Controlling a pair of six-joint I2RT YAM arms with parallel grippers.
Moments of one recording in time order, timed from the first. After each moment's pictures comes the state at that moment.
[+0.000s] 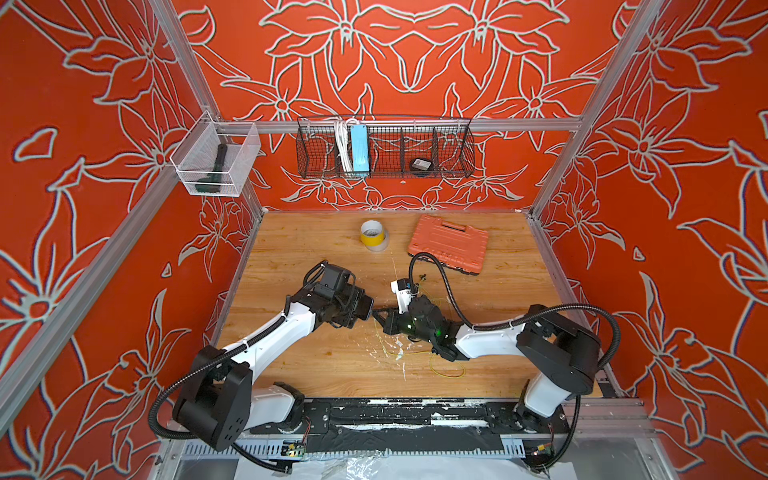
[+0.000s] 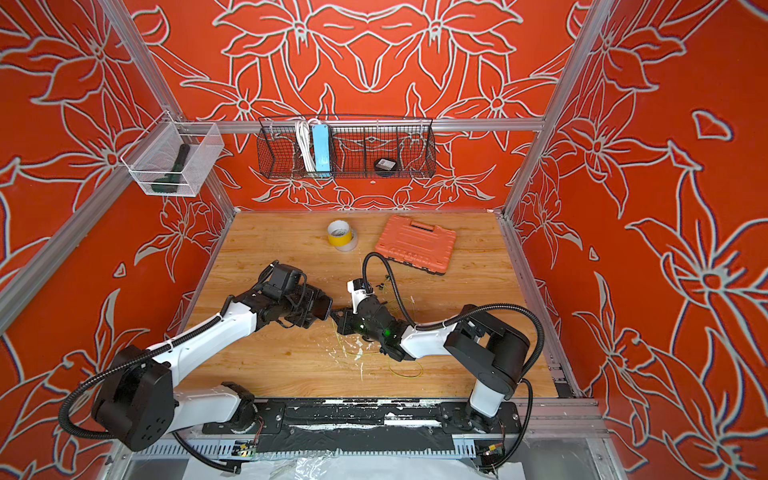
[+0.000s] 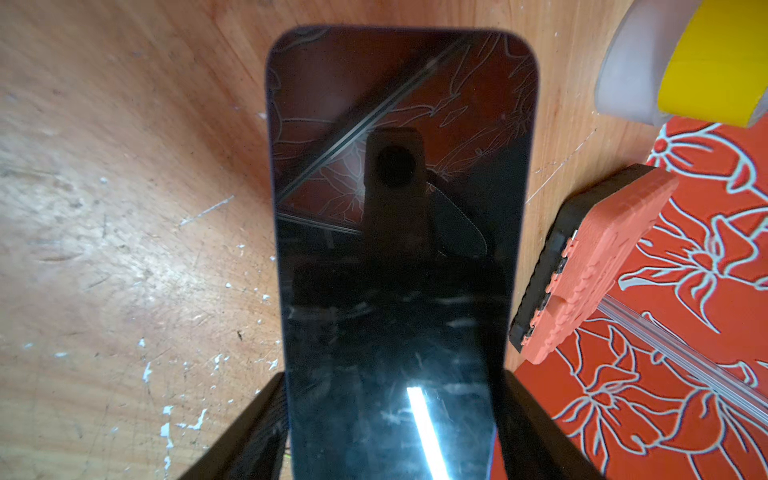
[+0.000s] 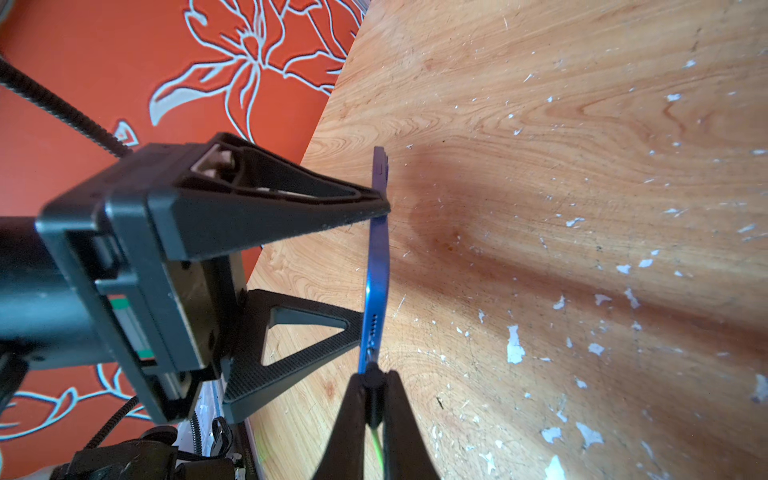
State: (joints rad) left arm -0.39 1.27 0.75 -0.42 0.17 -1.63; right arm 0.98 1.69 0.69 0.65 -0.04 0.88
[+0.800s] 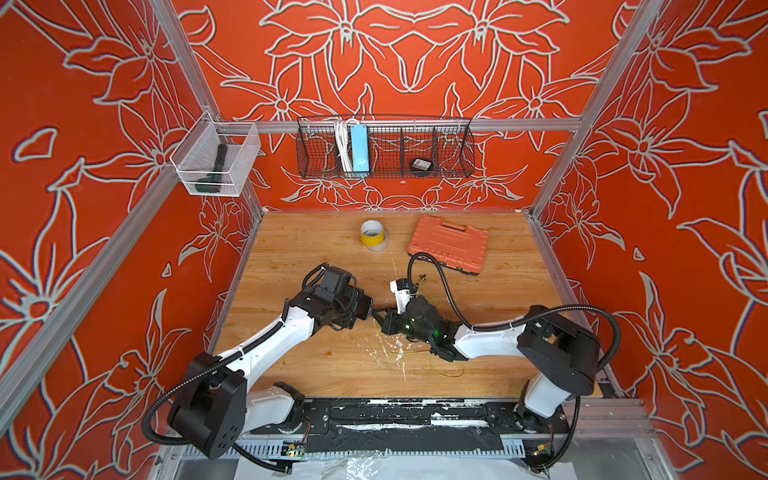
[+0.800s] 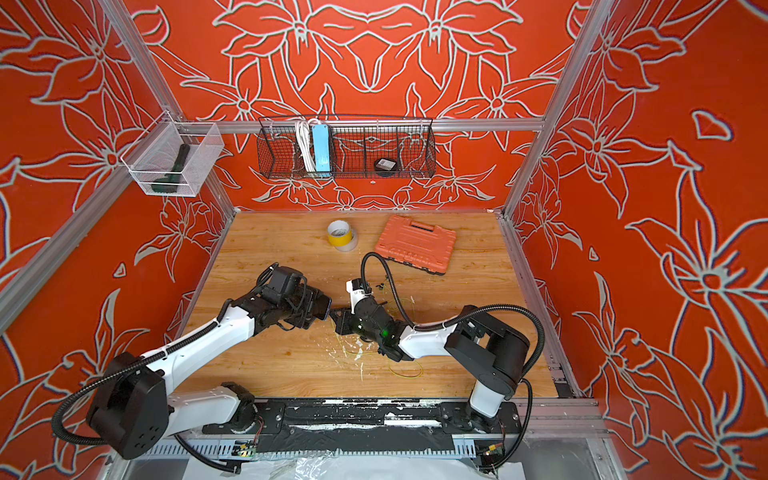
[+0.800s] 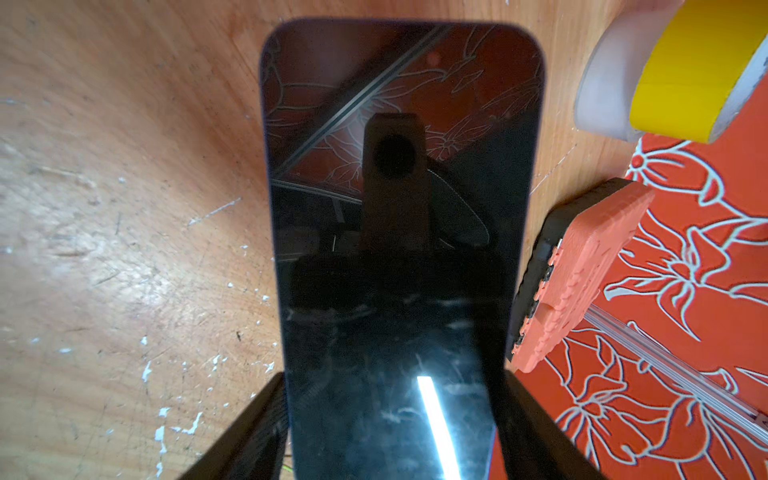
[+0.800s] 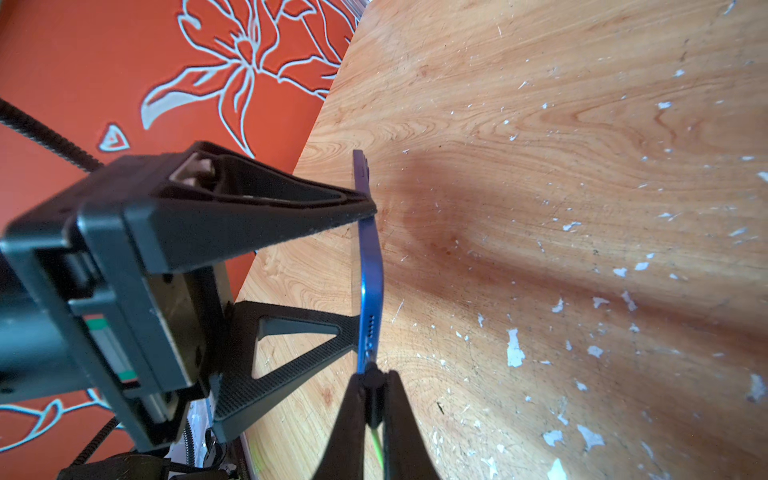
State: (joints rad) left arm -0.42 1.23 0.73 -0.41 0.10 -1.68; right arm 1.00 1.69 0.71 0.61 0.01 0.87
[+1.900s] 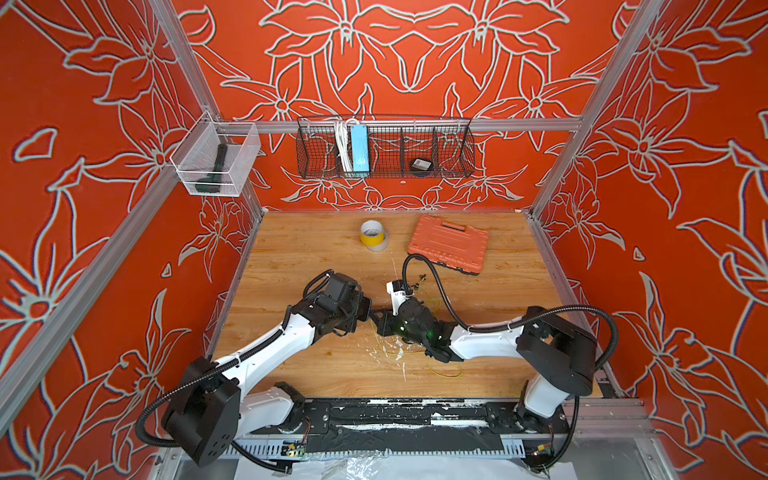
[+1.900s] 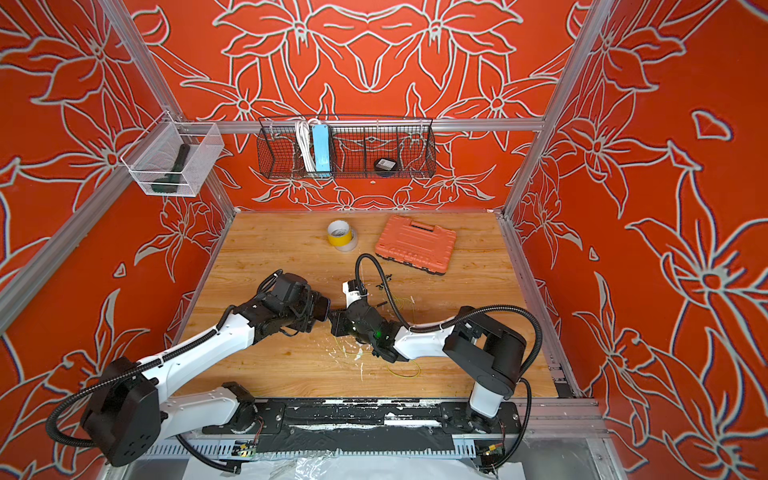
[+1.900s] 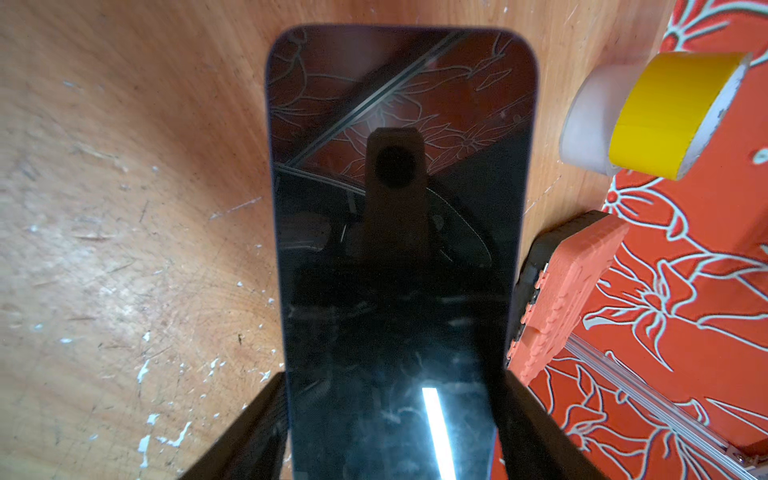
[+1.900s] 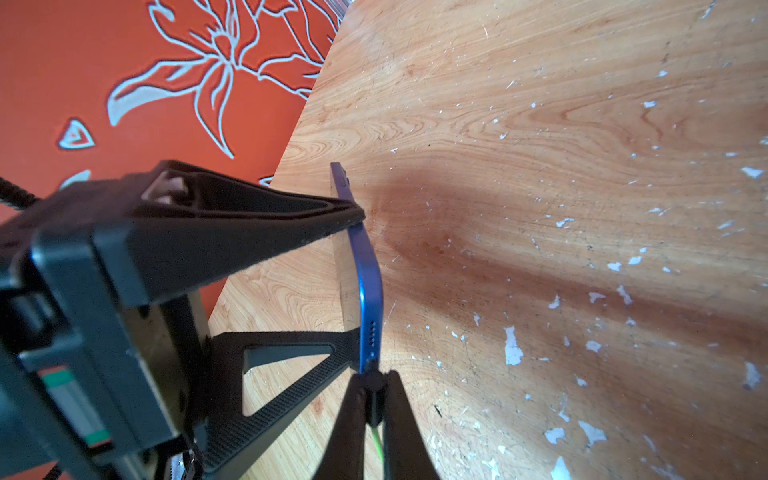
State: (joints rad) left arm -0.51 1.19 0.69 -0.39 -0.04 -1.81; right arm 1.04 1.70 0.77 0.52 0.09 0.88
